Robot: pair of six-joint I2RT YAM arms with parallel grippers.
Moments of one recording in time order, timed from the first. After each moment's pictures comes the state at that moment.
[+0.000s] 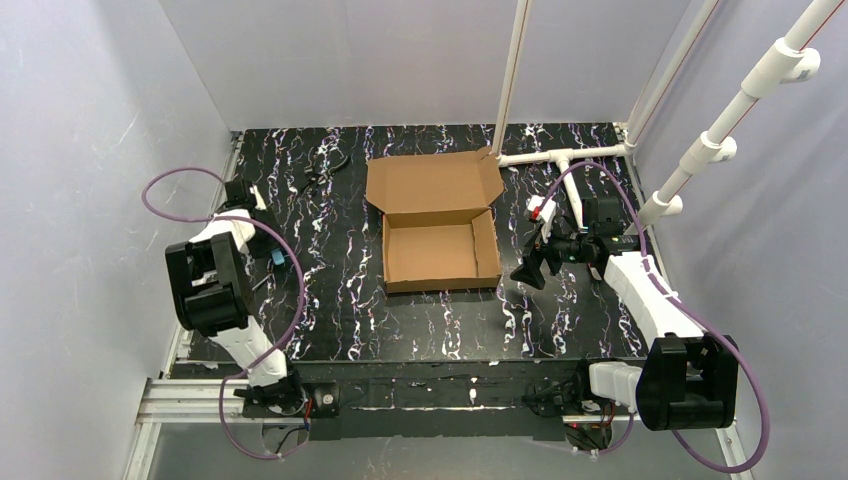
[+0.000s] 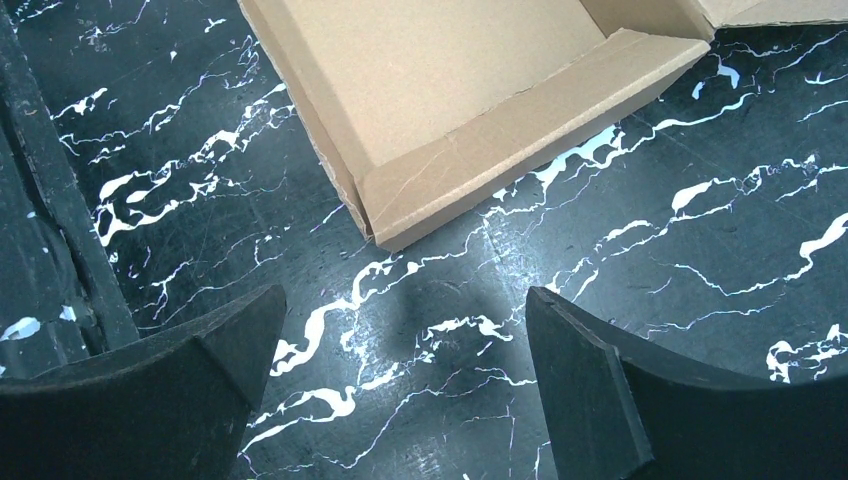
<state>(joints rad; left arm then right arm) 0.26 1.73 1.04 -0.41 0.01 -0.17 0.08 1.19 0.78 -0.53 -0.86 -0.70</state>
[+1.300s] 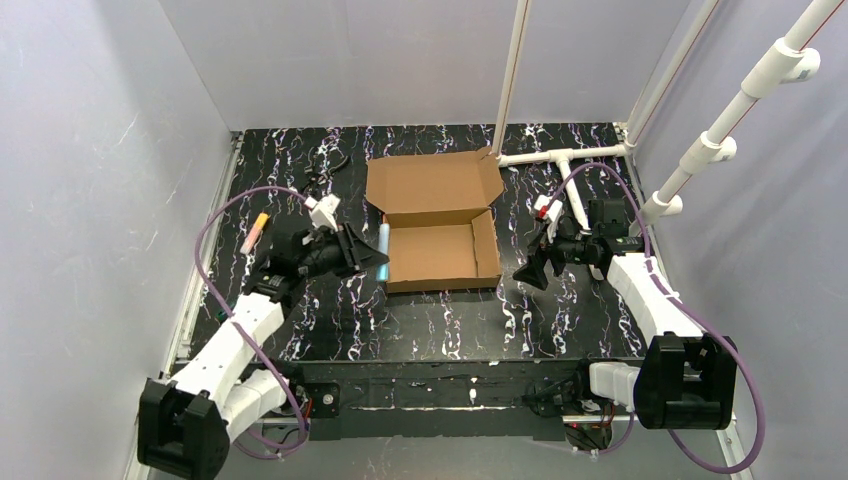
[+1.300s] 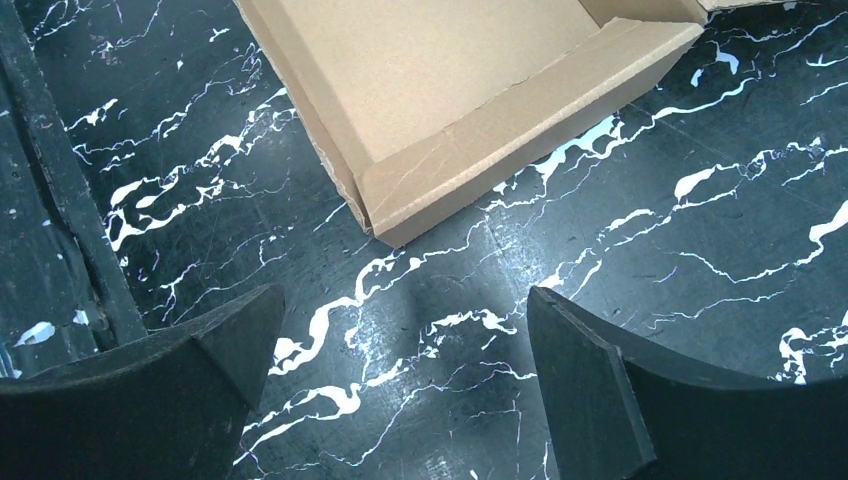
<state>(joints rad) -0.25 0.95 0.60 -0.13 0.62 -0.71 0.04 1.19 0.77 -0.53 -0.91 -0.70</state>
